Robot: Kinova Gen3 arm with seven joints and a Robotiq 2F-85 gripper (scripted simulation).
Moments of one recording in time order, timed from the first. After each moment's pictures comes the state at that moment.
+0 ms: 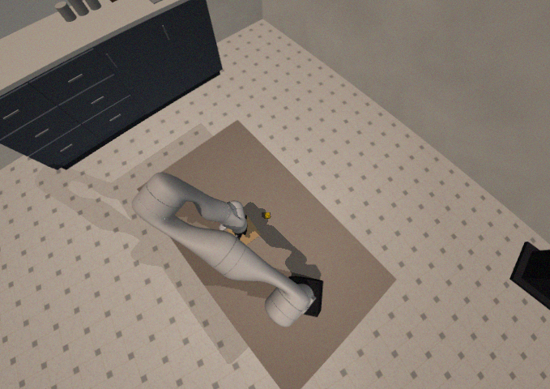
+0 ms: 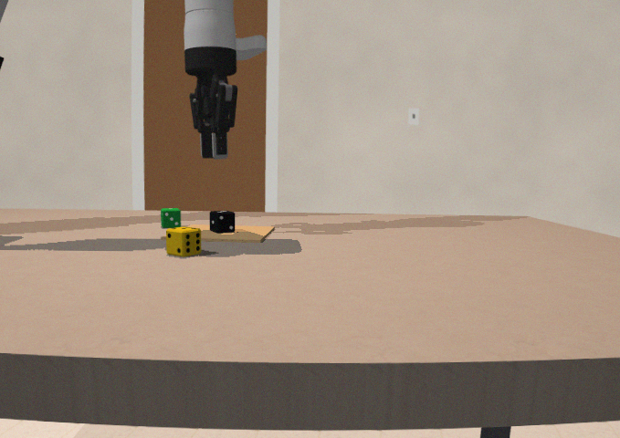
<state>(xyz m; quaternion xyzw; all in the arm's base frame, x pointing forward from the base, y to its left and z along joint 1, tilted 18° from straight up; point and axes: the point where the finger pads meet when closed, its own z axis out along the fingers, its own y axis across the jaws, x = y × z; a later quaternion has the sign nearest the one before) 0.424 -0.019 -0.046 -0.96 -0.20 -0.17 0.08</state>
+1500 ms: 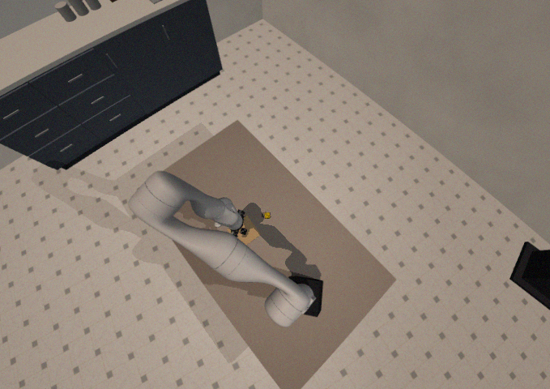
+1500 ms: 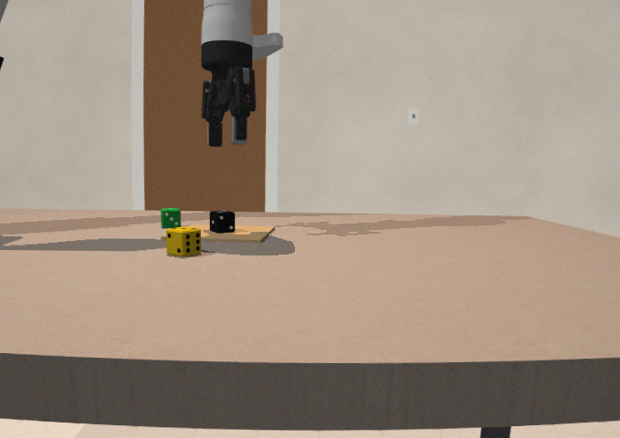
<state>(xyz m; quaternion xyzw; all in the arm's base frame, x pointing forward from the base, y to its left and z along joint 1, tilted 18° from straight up) 0.440 -0.026 -0.035 -0.97 -0.20 -0.14 0.05</state>
